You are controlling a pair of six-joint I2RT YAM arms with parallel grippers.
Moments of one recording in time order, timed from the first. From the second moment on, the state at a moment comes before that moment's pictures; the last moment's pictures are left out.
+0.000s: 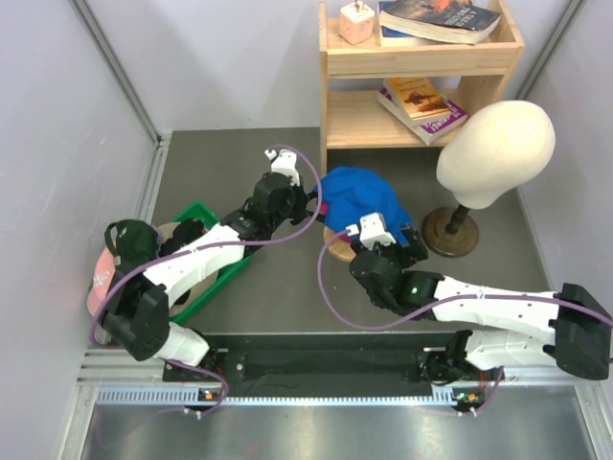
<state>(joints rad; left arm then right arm) -0.64 1.44 1.03 0.01 -0.18 -0.37 1.13 1.16 0.69 -0.15 1.26 -0.02</state>
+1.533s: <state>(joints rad) -0.64 1.05 0.97 -0.33 -0.47 -0.36 1.06 0.69 0.71 -0.20 0.70 0.09</state>
